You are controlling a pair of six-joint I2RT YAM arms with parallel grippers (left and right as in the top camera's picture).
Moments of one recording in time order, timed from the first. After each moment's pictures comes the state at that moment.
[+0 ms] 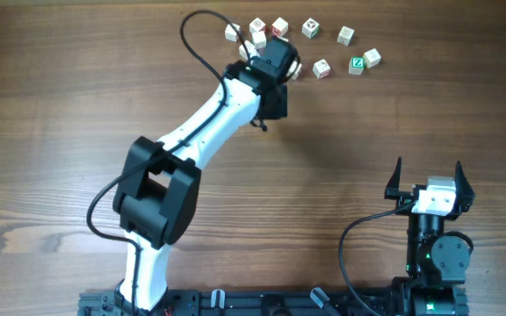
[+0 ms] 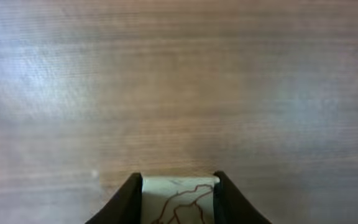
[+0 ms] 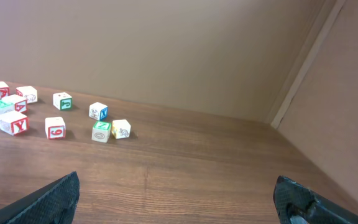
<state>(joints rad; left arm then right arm) -0.58 2.11 1.71 -0.84 -0.08 -0.54 -0.02 0.02 0.01 0.02 0.16 -0.26</state>
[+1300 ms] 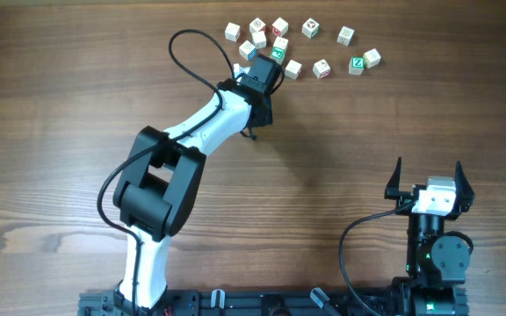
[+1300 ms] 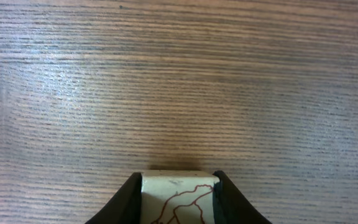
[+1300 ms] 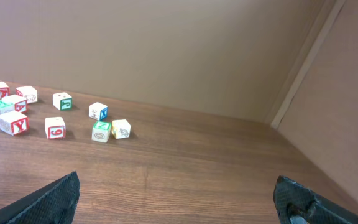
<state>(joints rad) -0.53 2.16 1.53 -0.60 -0.17 -0.57 -0.02 0.02 0.01 0.02 0.16 -0.26</state>
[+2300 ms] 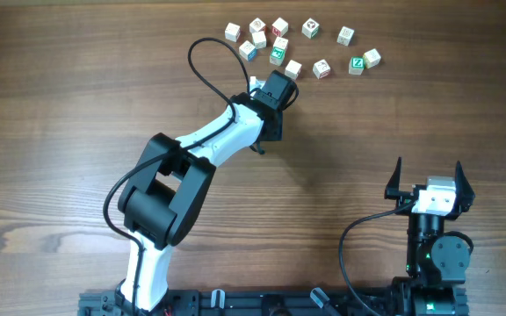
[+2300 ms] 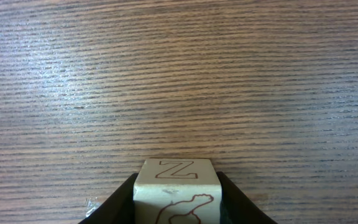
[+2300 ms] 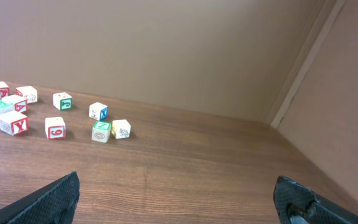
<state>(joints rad) -0.61 2.13 1.45 -0.58 -0.19 -0.51 -0.02 0.02 0.01 0.02 0.16 -0.26</state>
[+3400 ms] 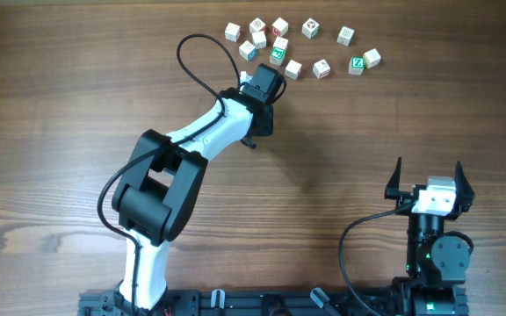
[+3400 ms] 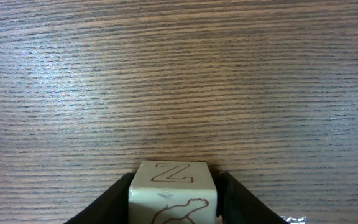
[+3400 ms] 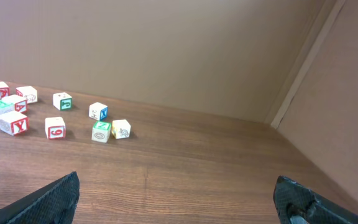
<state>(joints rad) -0.55 2.13 1.45 -0.57 -0.16 -0.47 -0.02 0.02 0.01 0.02 0.16 -0.26</state>
